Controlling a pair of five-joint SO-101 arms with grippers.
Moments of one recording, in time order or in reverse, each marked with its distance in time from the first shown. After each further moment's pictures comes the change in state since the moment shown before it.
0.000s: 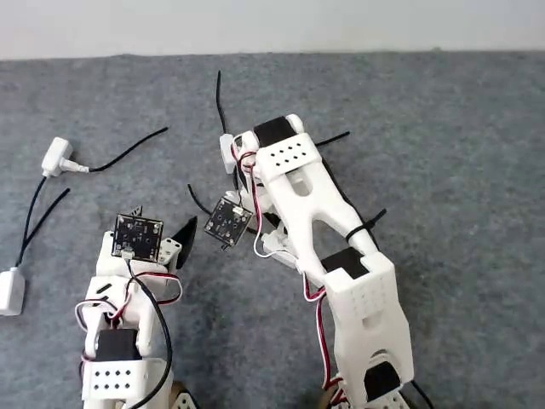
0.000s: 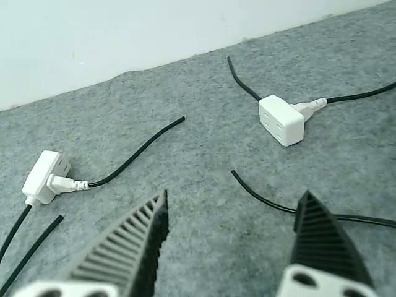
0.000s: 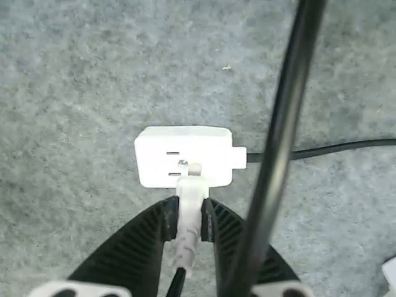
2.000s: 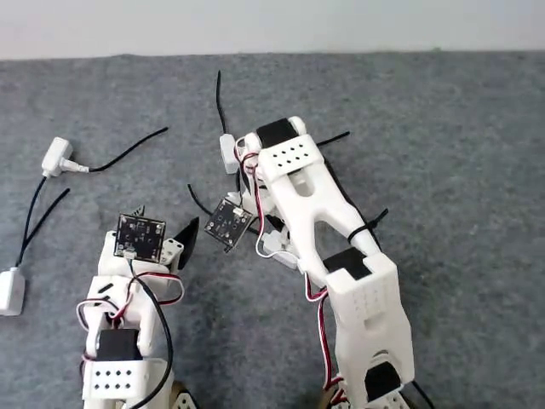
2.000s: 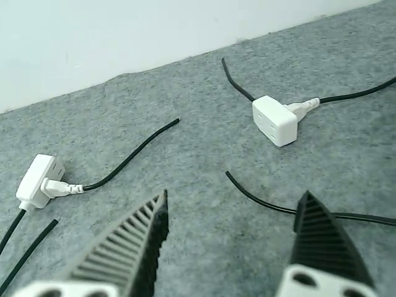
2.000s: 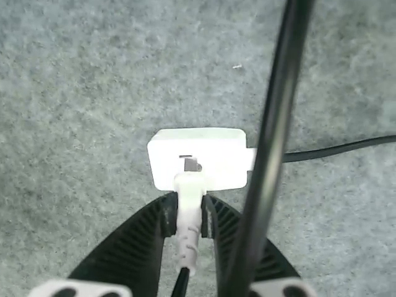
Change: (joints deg) left arm 1.0 0.0 0.0 0.0 -0.1; right arm 0.7 -0.1 2.4 0.0 -2.0
